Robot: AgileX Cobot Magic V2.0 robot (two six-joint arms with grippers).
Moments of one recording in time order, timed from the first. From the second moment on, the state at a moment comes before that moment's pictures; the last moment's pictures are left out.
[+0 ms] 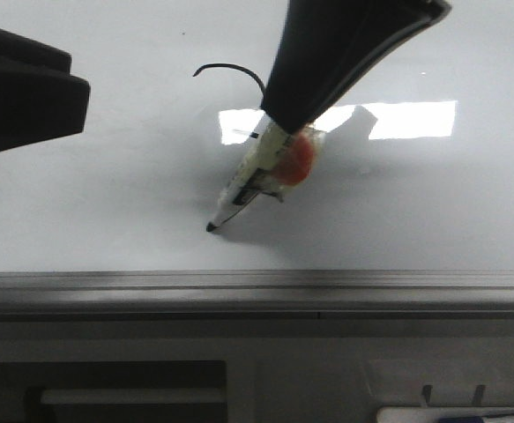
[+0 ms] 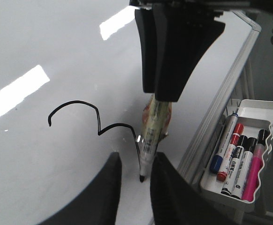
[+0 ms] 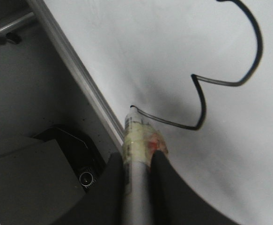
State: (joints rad) left arm -0.93 0.85 -0.27 0.07 -0.36 0.29; right arm 0.74 1.32 -1.13 0.11 0.82 -0.31
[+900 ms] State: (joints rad) left arm -0.93 0.87 -0.27 0.23 -0.36 0.29; right arm 0.89 1.21 -1.13 0.09 0.83 -0.31
